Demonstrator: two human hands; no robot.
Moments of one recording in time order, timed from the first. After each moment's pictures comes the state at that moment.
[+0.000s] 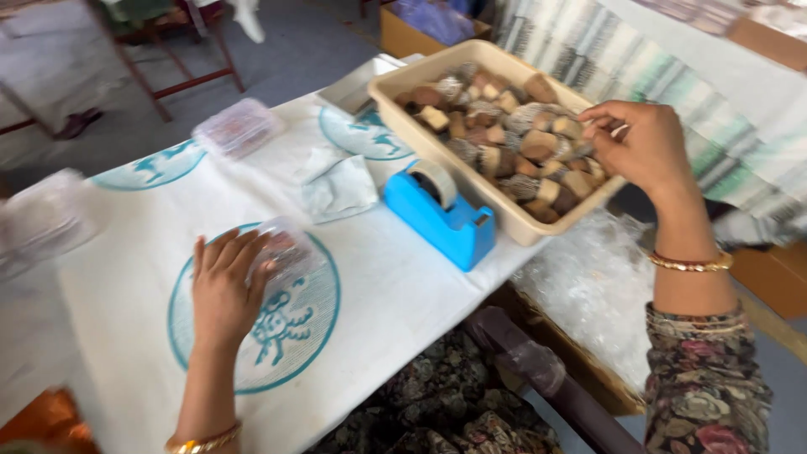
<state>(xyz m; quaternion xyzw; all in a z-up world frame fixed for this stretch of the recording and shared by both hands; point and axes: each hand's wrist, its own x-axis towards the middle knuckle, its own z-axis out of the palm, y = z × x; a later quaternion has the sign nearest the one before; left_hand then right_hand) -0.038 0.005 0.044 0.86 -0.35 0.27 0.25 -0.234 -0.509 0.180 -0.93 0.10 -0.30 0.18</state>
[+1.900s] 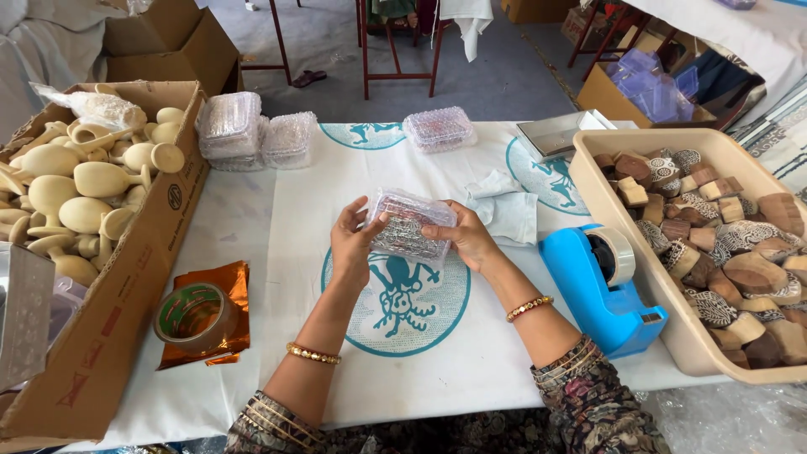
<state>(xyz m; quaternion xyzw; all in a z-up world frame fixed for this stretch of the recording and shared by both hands) 0.018 0.025 -0.016 0.57 0.02 0.06 0.82 0.038 -0.201 -0.010 -0.64 -0.08 0.11 0.75</state>
